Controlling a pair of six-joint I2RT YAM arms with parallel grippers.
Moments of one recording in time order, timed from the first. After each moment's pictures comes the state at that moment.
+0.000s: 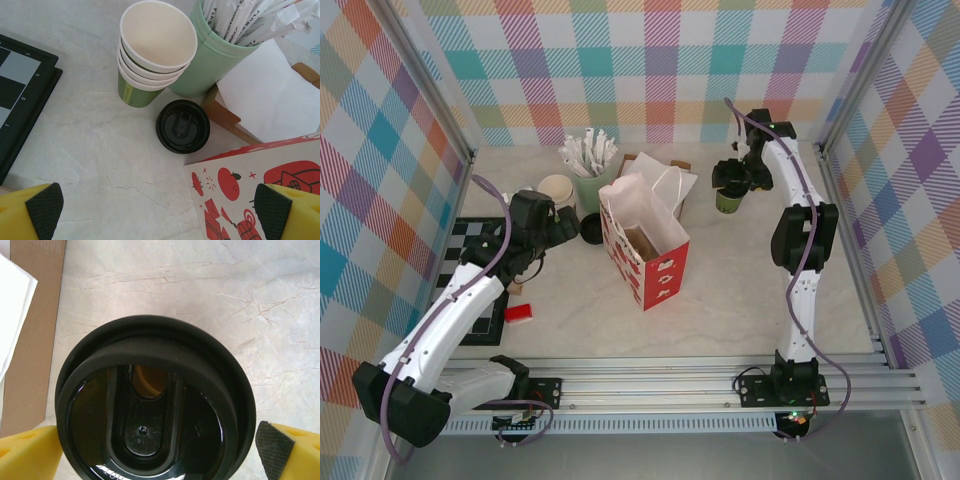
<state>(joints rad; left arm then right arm) -0.42 1.11 1.10 -0.77 -0.31 -0.68 0.11 2.32 2.30 -1.28 -0.12 0.08</state>
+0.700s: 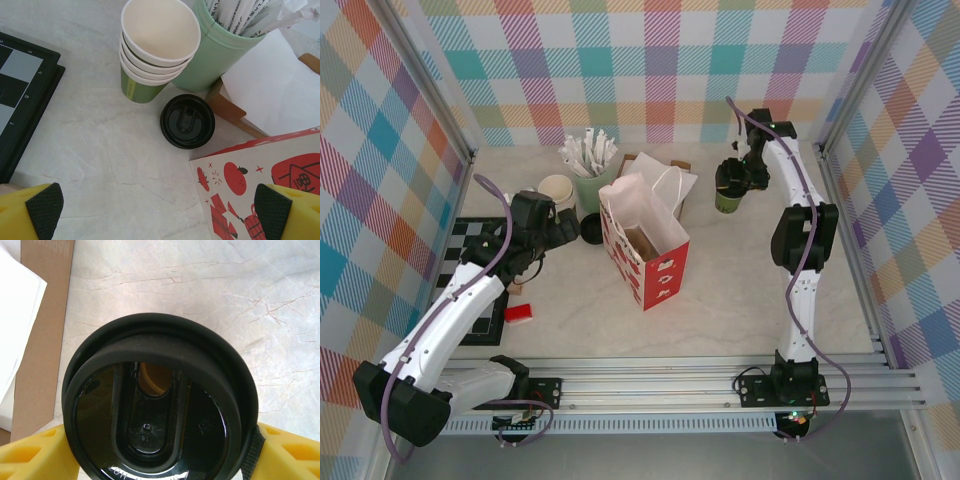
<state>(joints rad) -0.42 1.11 1.10 -0.79 -0.30 -0.66 0.11 2.32 2.30 -1.27 -0.15 0.09</state>
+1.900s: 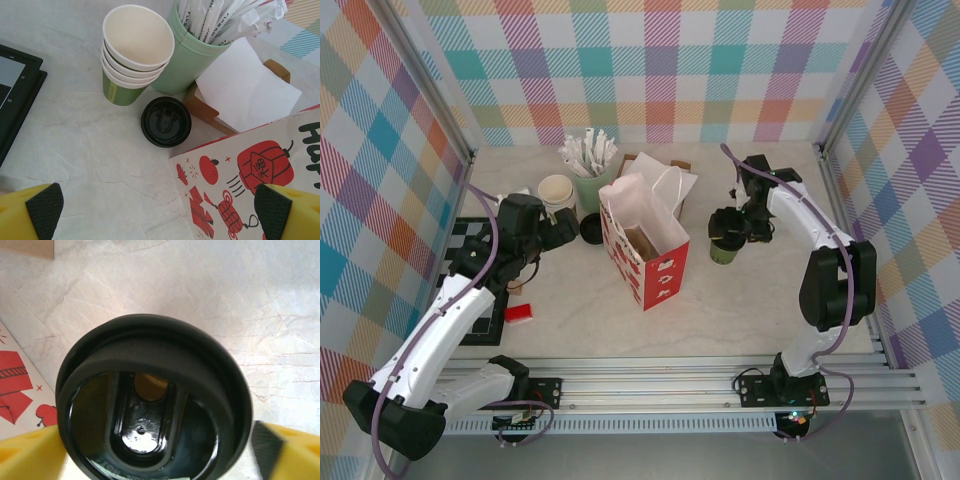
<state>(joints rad) -0.42 1.03 1.10 -0.78 -0.24 -0.65 0.21 1.73 1.45 -1.11 -0.16 0.21</state>
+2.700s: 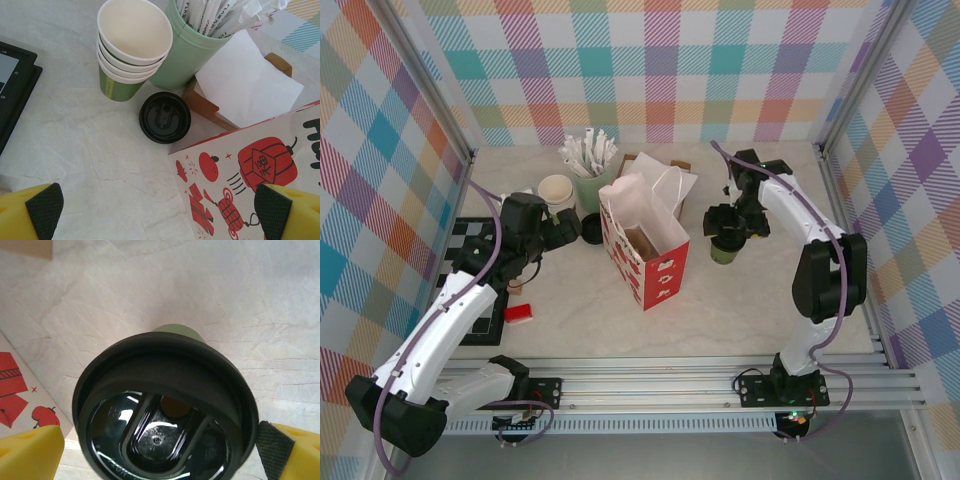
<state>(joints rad) -0.42 1.05 1.10 -0.78 -0.23 -0.65 0.25 1.81 1.56 -1.19 -0.09 0.21</state>
